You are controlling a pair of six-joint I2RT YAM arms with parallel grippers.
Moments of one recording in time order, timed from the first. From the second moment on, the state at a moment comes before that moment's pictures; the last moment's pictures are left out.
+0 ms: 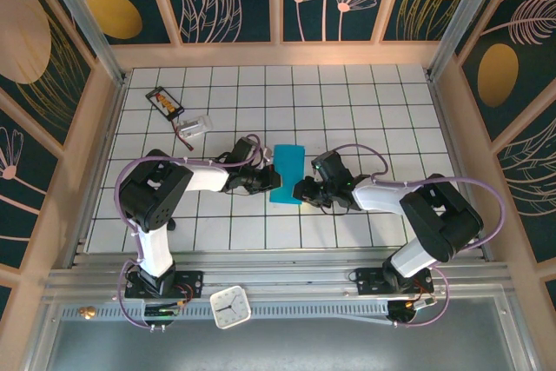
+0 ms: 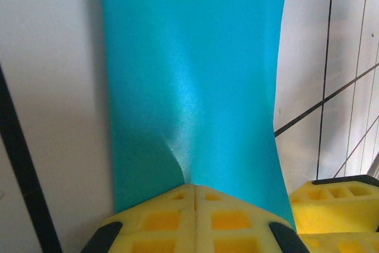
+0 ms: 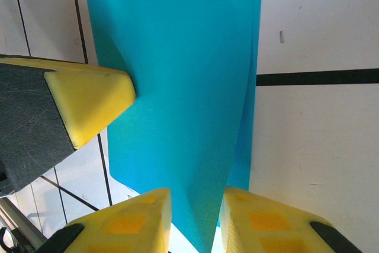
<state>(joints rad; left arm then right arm) -0.62 1.88 0.87 0.11 0.50 -0.80 0.67 1.53 0.61 0.02 -0.33 0.89</state>
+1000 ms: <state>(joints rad) -0.62 1.88 0.88 0.09 0.51 -0.76 0.56 1.63 0.59 0.22 -0.40 1.00</state>
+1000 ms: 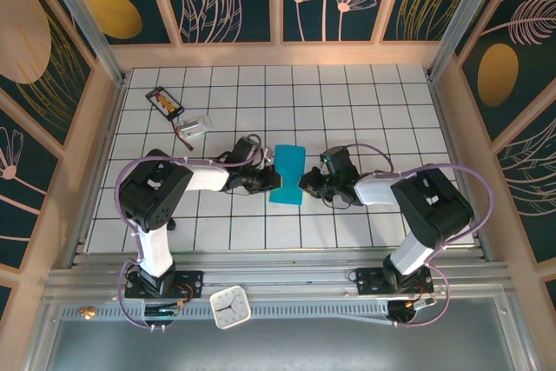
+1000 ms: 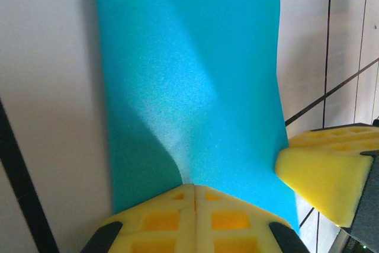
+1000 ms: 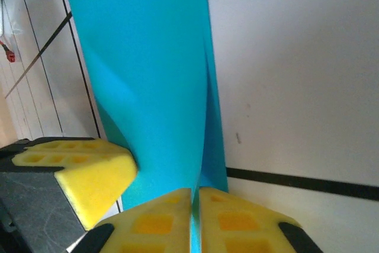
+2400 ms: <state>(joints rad) -0.91 1.57 0.62 0.34 0.07 -0.20 0.50 1.57 0.60 0.24 -0.56 1.32</state>
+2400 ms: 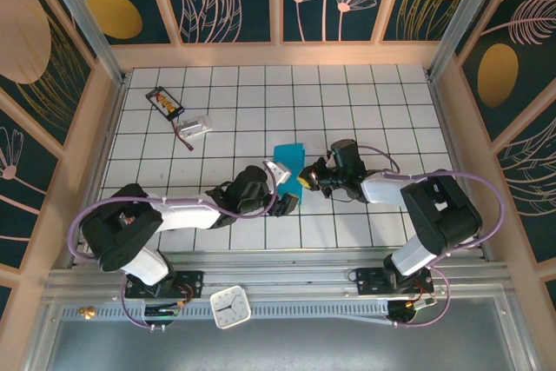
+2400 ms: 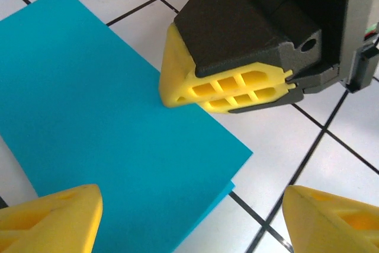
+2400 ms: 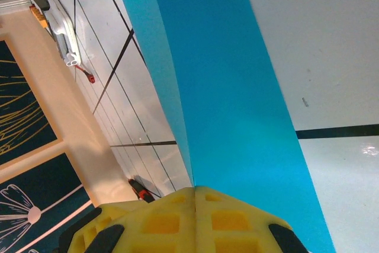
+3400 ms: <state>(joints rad) -0.95 1.67 0.70 0.36 -0.06 0.05 0.50 1.59 0.60 0.27 -0.57 1.33</state>
